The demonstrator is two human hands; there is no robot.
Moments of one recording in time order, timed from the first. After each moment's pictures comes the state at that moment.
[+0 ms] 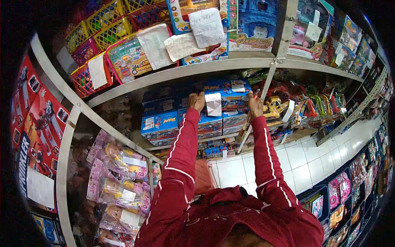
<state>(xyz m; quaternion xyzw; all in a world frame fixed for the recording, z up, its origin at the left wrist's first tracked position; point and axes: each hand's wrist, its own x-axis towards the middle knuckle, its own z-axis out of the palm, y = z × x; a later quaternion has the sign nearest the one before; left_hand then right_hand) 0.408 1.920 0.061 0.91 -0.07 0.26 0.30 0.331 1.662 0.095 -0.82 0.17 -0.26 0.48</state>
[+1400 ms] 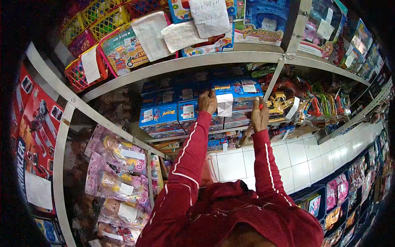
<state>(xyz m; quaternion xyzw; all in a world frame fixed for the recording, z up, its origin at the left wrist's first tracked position) 0.362 1.869 0.063 0.86 -0.01 0.22 0.46 0.261 1.683 0.114 -0.75 0.16 -0.22 0.61</state>
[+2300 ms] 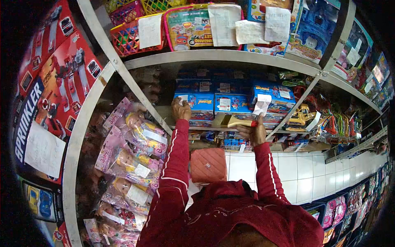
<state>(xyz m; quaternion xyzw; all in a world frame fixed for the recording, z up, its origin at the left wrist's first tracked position) 0.291 2.121 0.029 0.82 0.16 0.43 0.33 0.224 1.795 0.047 -0.49 0.08 0.13 0.86</state>
